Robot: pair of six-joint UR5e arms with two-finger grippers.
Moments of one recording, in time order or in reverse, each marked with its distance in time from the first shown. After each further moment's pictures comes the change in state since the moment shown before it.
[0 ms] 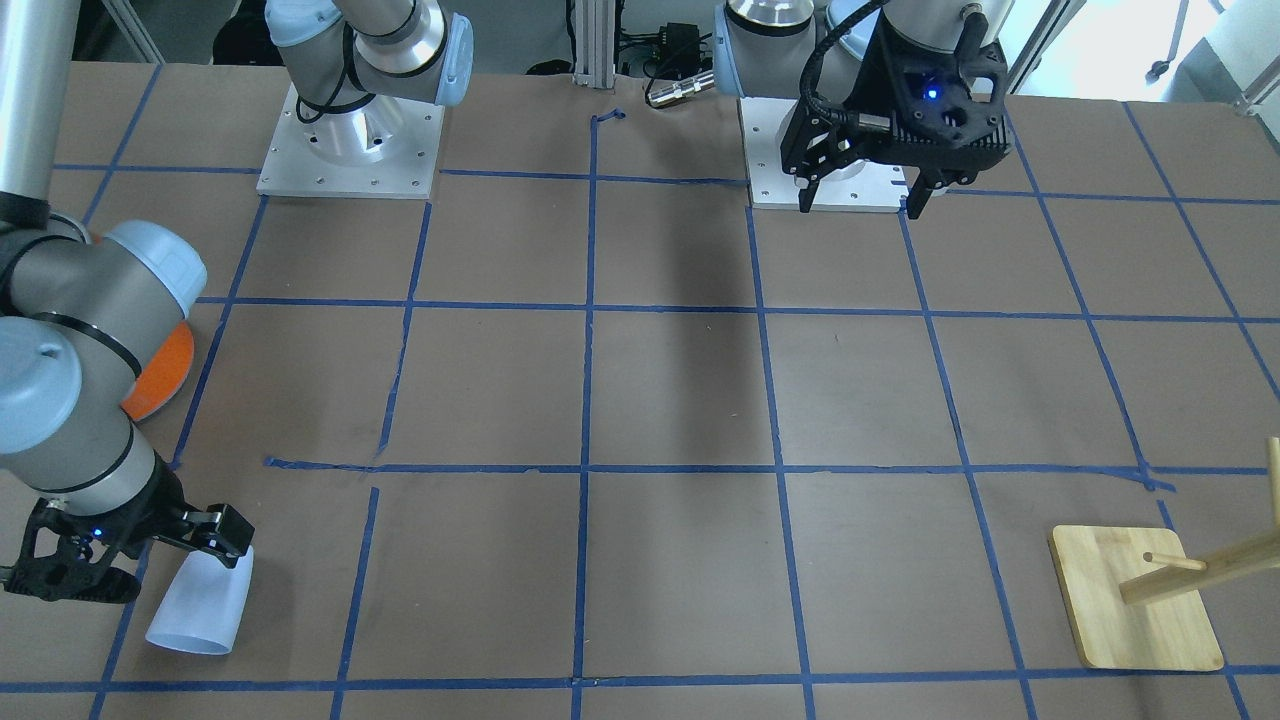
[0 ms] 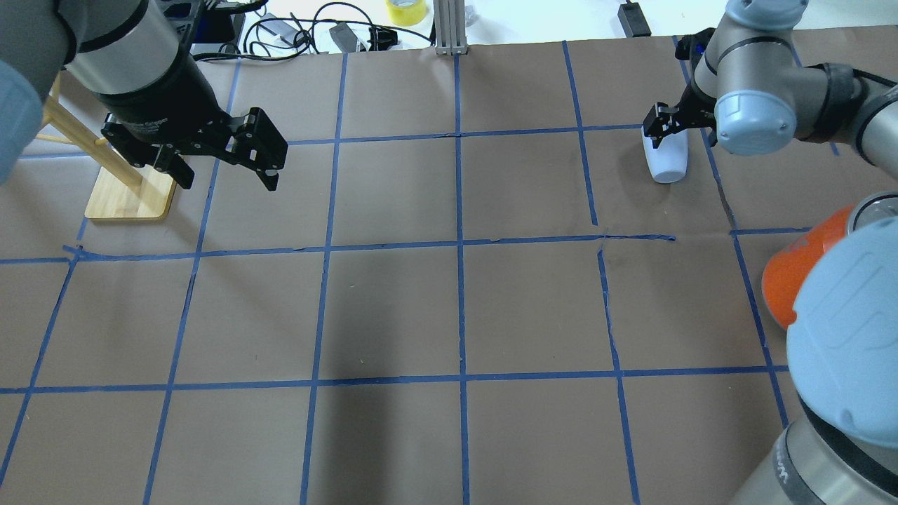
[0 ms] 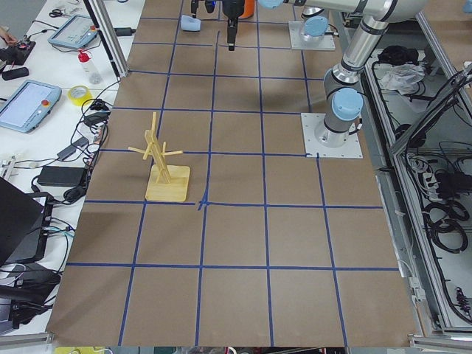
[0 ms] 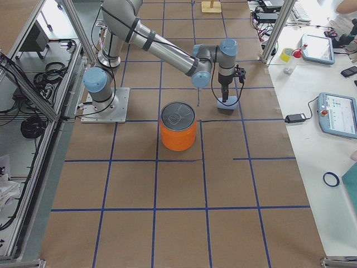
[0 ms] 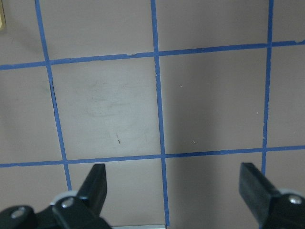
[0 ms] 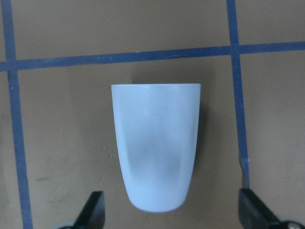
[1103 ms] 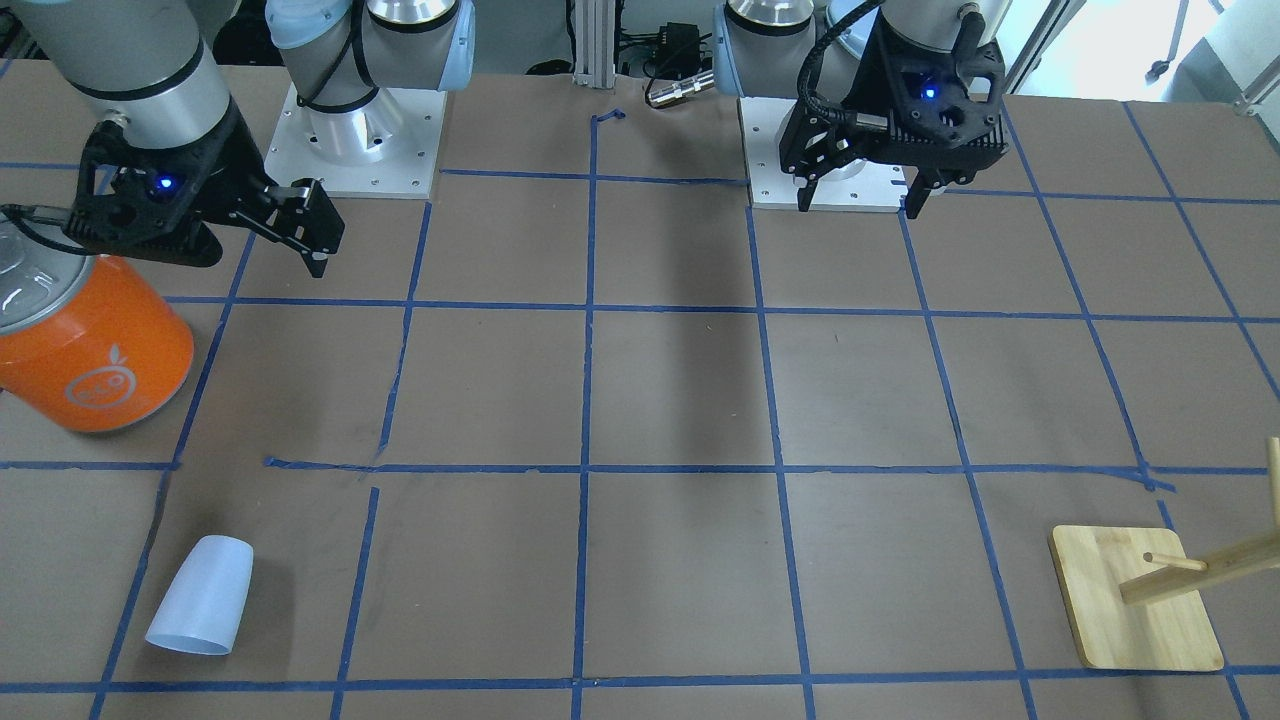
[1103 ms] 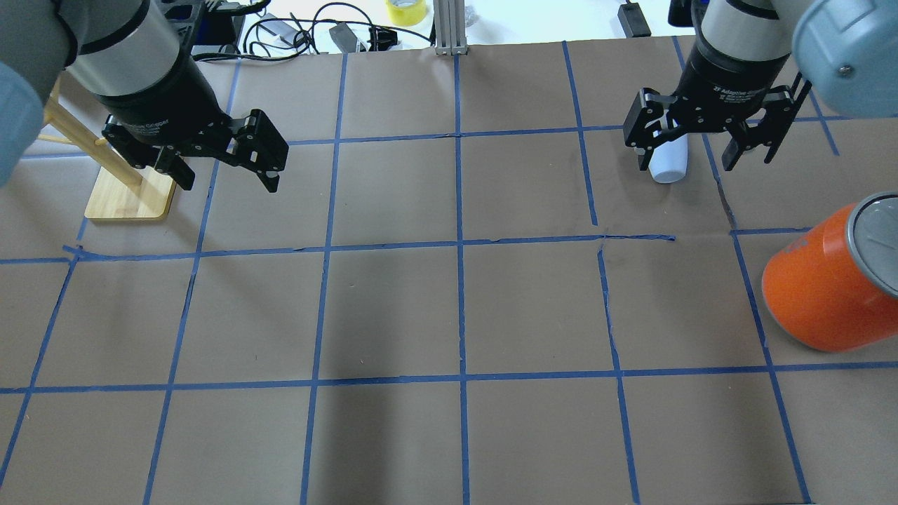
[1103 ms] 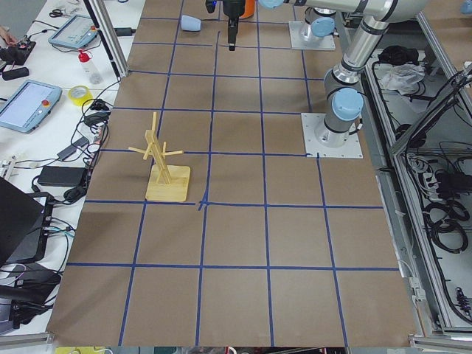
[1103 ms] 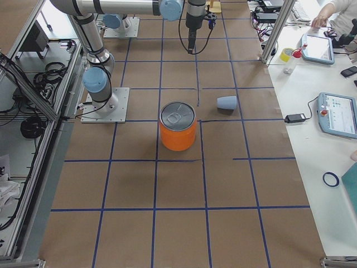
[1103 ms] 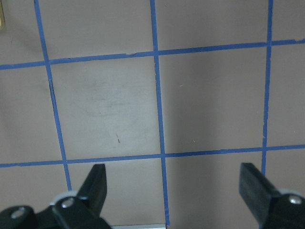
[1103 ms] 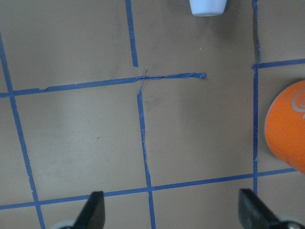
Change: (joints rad) left arm -0.001 0.000 -0.002 -0.002 0.000 0.002; right arm 0.157 -0.471 -0.055 0.733 -0.013 0.193
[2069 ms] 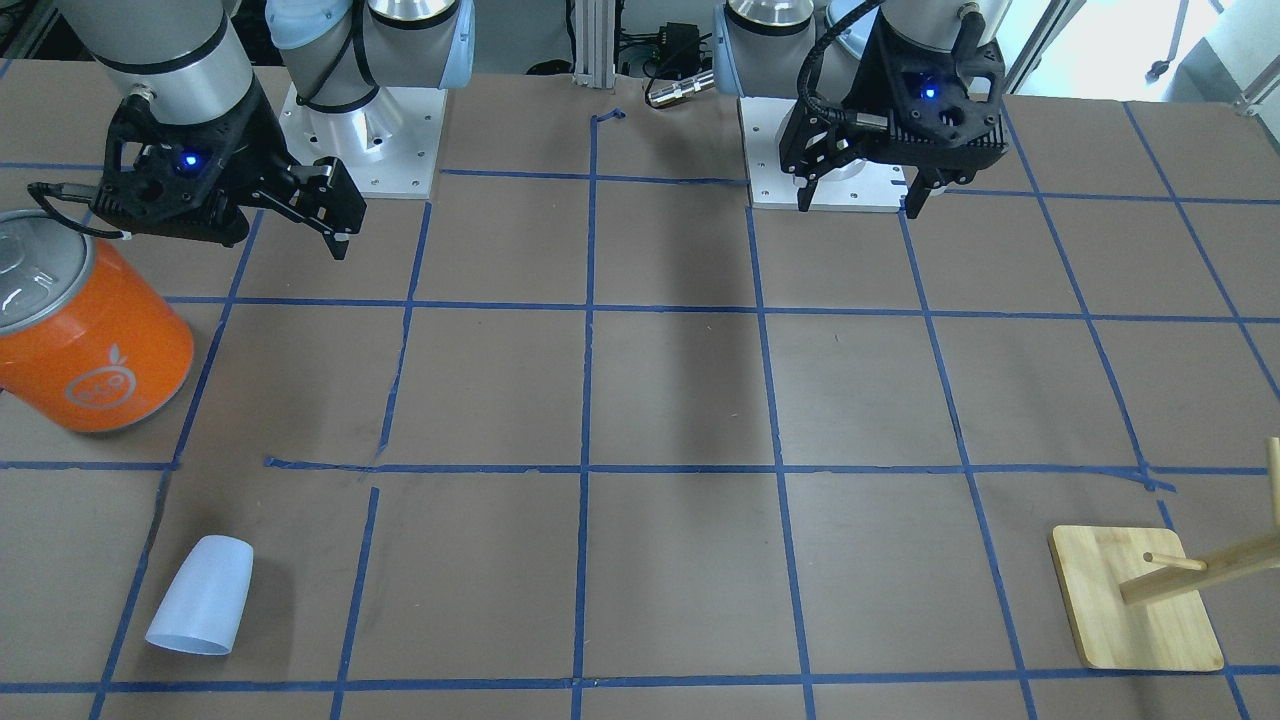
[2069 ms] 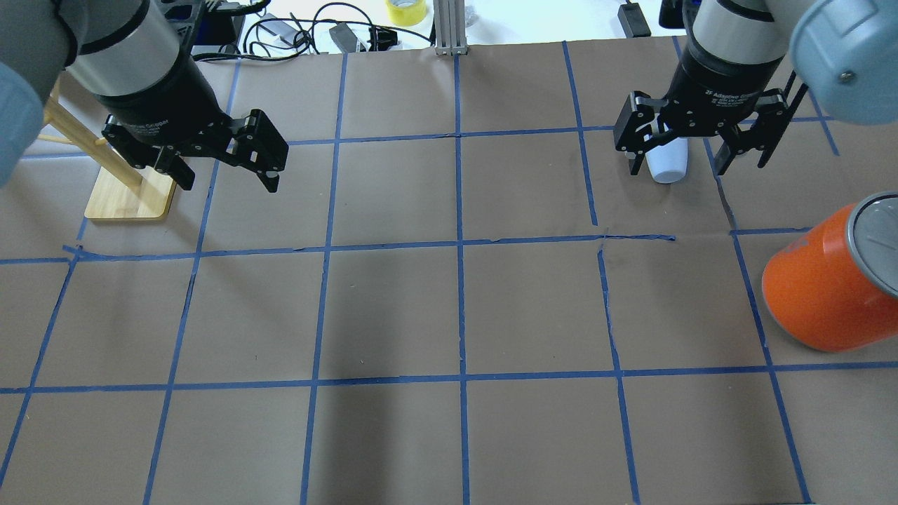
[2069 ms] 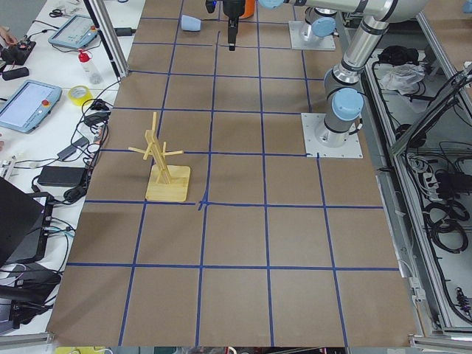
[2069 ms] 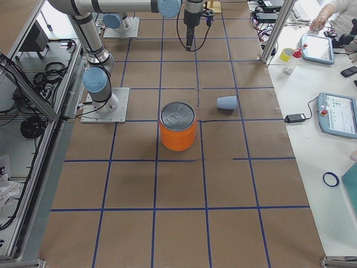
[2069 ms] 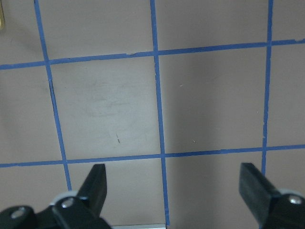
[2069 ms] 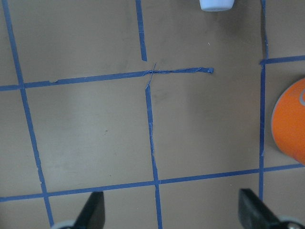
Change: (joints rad) left arm 0.000 0.000 0.000 0.000 0.000 0.000; right arm 0.042 -0.032 -0.001 0.037 0.028 0.025
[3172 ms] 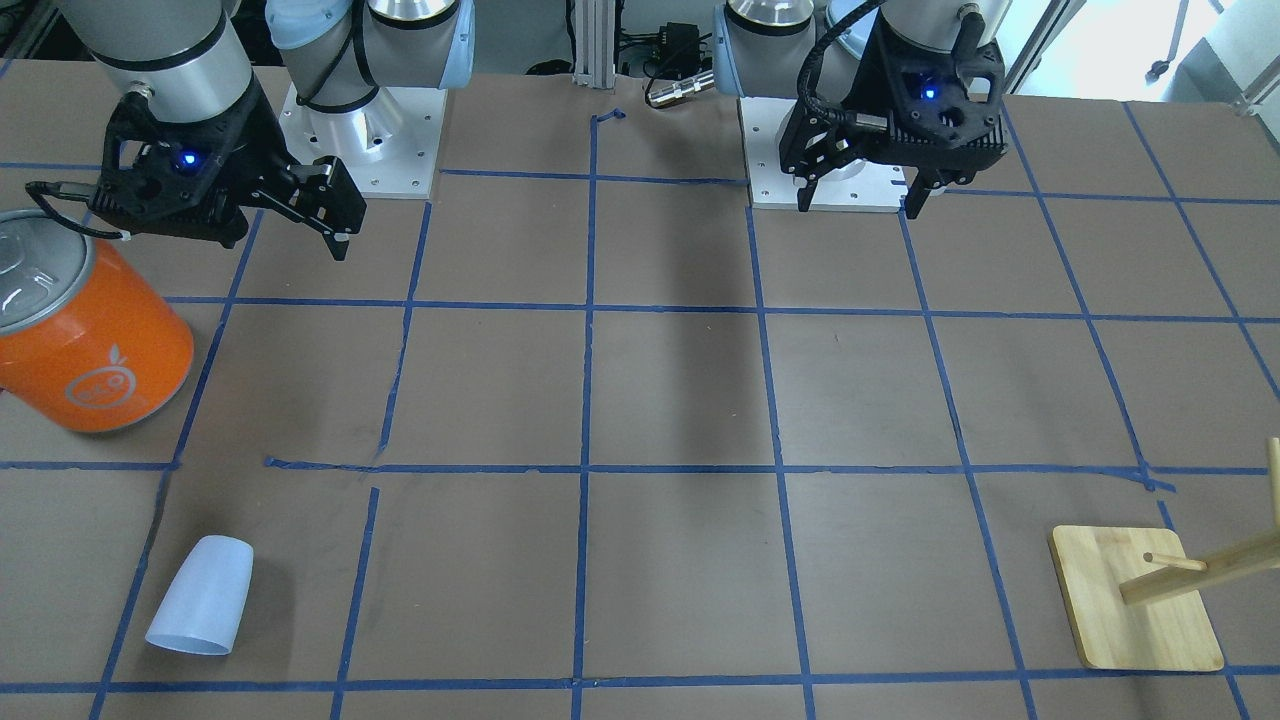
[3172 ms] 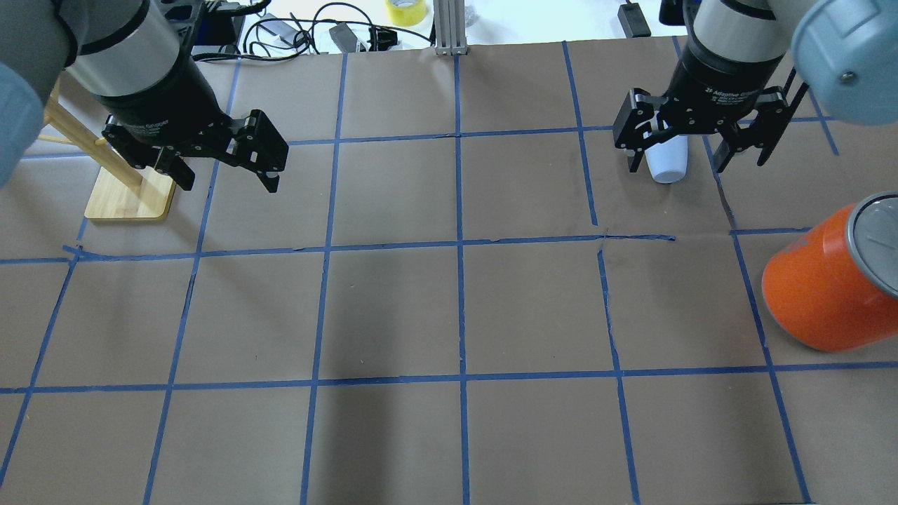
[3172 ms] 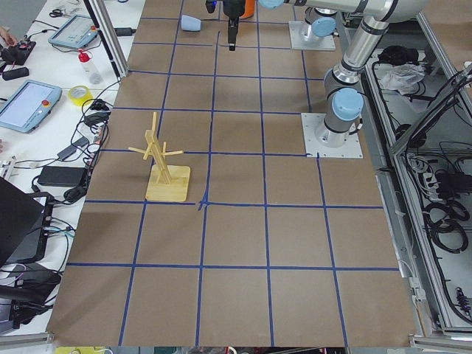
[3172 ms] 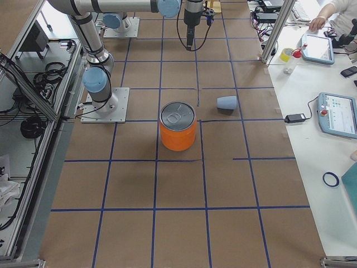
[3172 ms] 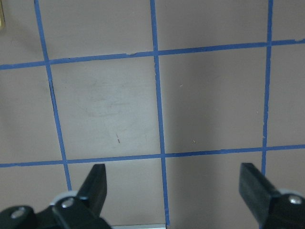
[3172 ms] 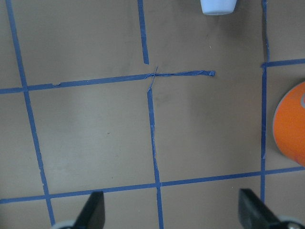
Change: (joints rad) left arm 0.000 0.000 0.000 0.000 0.000 0.000; right arm 0.000 -0.002 0.000 -0.004 0.000 -0.005
